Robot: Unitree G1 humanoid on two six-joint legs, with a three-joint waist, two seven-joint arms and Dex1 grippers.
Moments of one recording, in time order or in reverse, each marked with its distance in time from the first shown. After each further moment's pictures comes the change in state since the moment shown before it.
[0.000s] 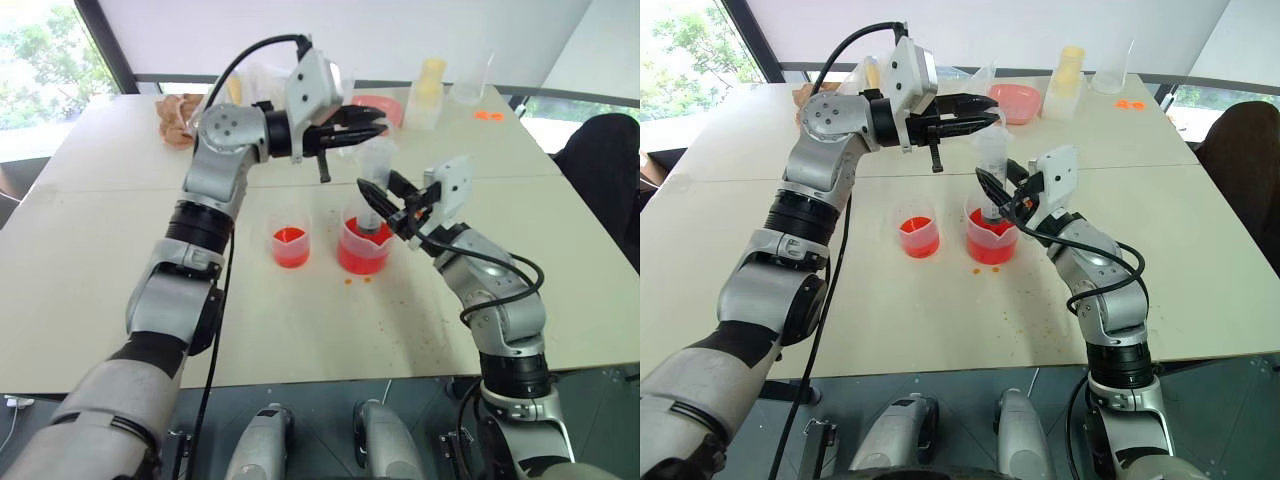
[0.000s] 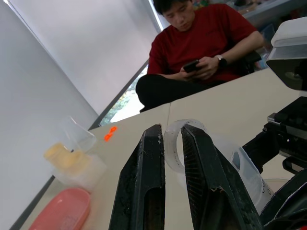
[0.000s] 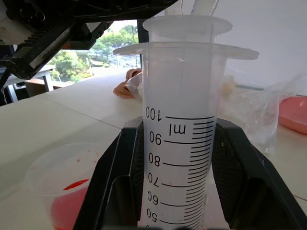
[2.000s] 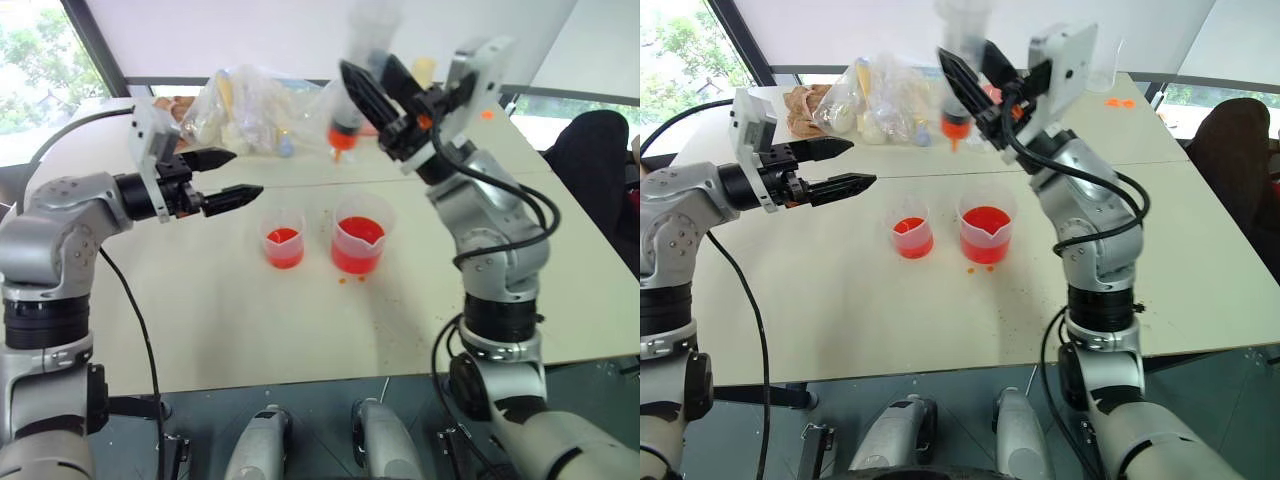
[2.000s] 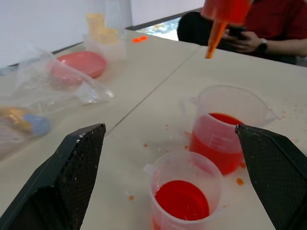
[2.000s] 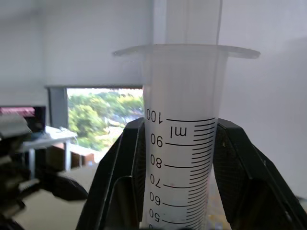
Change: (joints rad) left arm 0.557 0.459 0.315 -0.765 -0.384 0.852 0.177; right arm -0.359 0.184 -0.030 0.017 0.154 0.024 -0.021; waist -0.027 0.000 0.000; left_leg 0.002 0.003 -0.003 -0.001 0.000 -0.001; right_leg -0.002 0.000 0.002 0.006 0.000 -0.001
